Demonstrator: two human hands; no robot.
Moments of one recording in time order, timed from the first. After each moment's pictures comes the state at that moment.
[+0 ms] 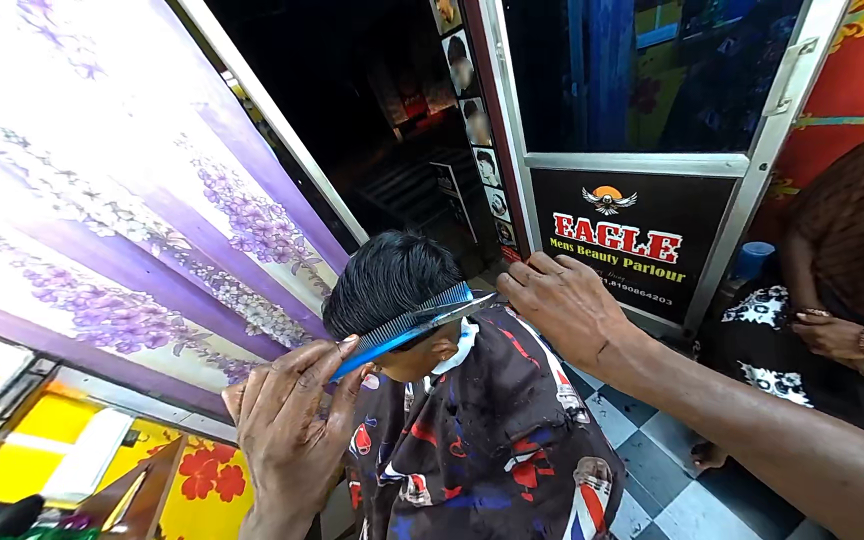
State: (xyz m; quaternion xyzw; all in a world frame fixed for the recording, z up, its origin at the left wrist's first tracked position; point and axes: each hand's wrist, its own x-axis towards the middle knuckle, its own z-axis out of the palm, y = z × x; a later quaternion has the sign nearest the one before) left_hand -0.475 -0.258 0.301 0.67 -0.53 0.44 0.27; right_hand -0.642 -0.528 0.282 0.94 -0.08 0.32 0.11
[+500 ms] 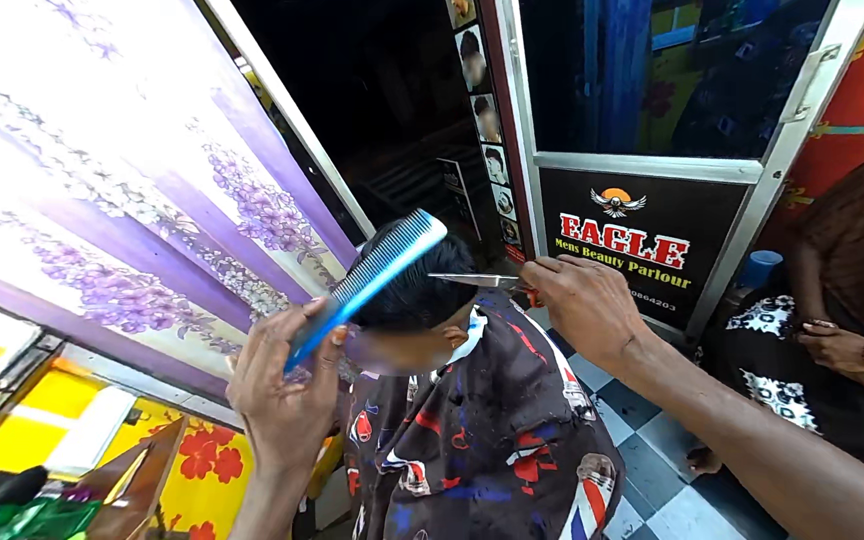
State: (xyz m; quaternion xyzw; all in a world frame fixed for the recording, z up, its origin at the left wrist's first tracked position) left_hand -0.461 -0.256 0.311 0.69 -0.49 0.38 0.37; right_hand -0.643 -0.533 0.270 0.91 -0.08 0.40 -0.02
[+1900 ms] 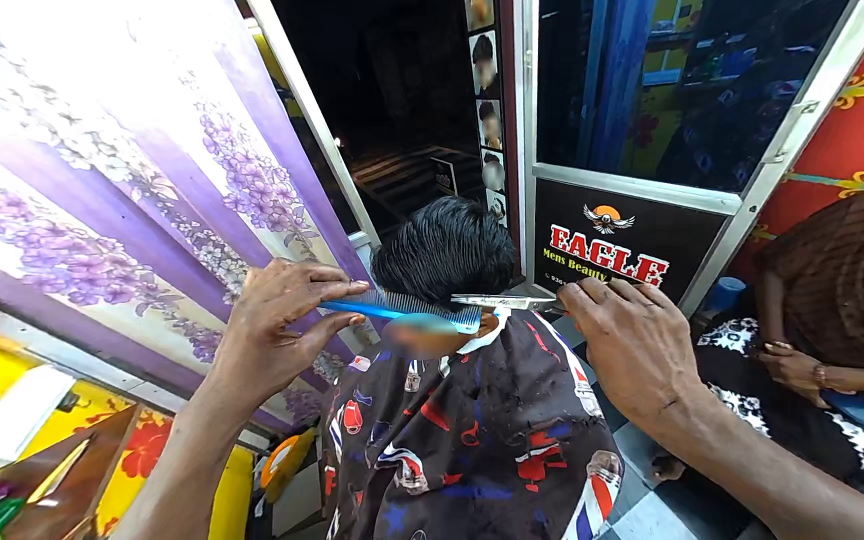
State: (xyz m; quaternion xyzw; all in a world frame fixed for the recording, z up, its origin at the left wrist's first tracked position) left_hand -0.375 -0.229 0.343 0.63 -0.67 0.28 0.27; right_hand -0.658 -0.469 0.282 0.91 -0.22 0.31 0.14
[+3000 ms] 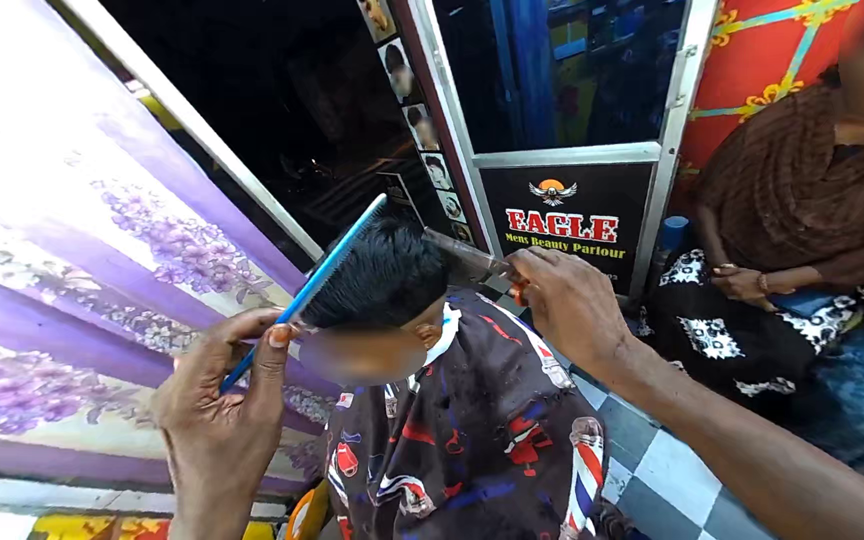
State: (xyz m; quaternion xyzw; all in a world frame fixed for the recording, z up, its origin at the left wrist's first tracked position) left_hand -0.426 -0.255 0.340 0.67 -0.58 0.27 0.39; right_hand -0.663 -0.488 0.268 0.87 -0.22 0.43 -0.08
